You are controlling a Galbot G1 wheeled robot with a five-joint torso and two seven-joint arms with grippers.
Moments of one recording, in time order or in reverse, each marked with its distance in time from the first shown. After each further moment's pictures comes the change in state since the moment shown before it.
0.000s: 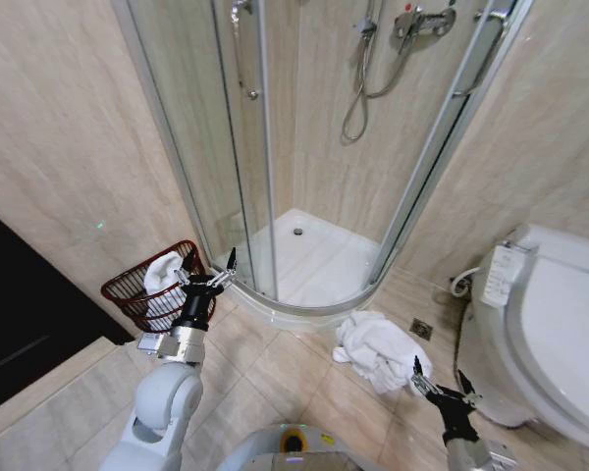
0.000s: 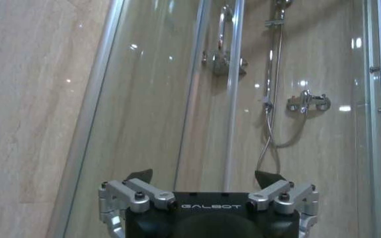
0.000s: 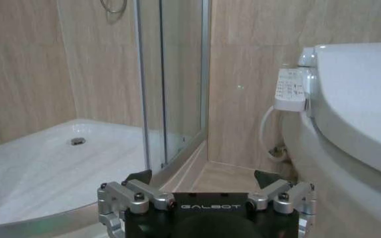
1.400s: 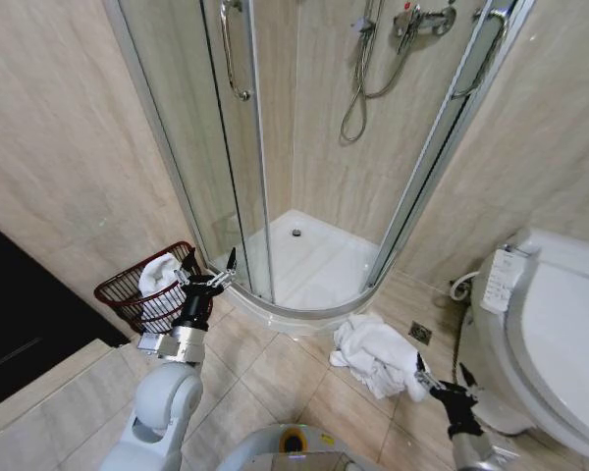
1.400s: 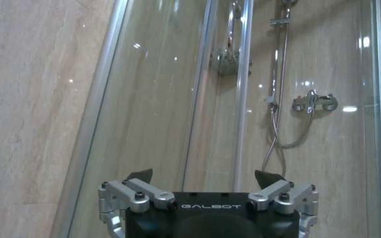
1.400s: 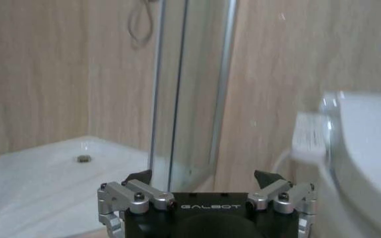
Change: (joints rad) left arm 0.000 0.000 0.000 0.000 0.000 0.000 0.000; right arm 0.079 -0.039 0.119 -0.043 -0.044 0.085 -0.132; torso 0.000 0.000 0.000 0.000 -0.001
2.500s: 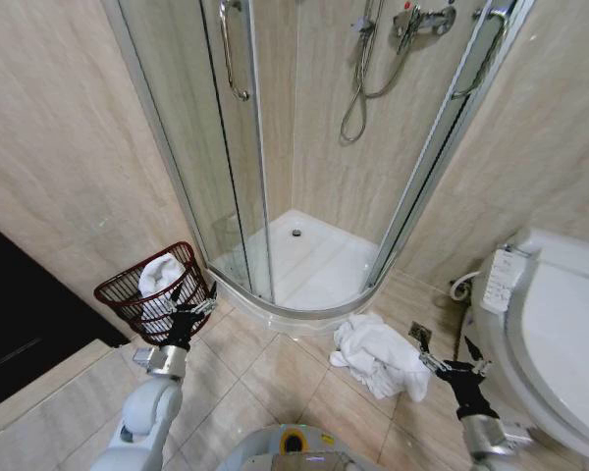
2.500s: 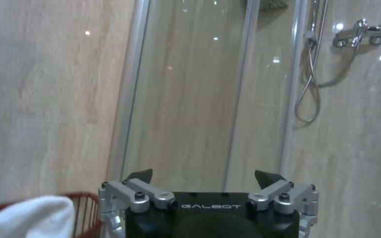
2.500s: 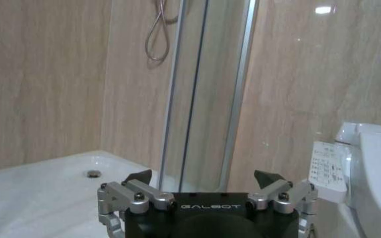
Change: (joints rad) left arm 0.152 0.038 -0.153 0.220 -0.132 -0.098 0.130; right arm 0.020 -0.033 -0.003 0.039 -0.004 -0.013 -0.014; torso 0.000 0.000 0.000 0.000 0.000
